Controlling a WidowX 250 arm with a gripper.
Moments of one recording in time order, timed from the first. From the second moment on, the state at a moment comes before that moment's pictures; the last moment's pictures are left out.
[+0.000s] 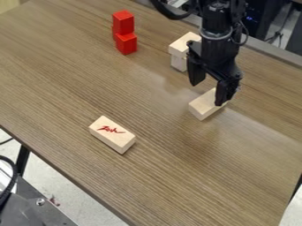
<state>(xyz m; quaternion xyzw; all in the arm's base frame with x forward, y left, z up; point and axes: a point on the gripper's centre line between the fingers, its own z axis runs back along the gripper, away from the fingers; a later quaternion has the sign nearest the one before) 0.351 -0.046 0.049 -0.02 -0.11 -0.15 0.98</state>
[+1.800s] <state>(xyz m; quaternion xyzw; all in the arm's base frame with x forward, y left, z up) 0.334 -0.041 0.038 -0.03 -0.11 -0.13 0.99</state>
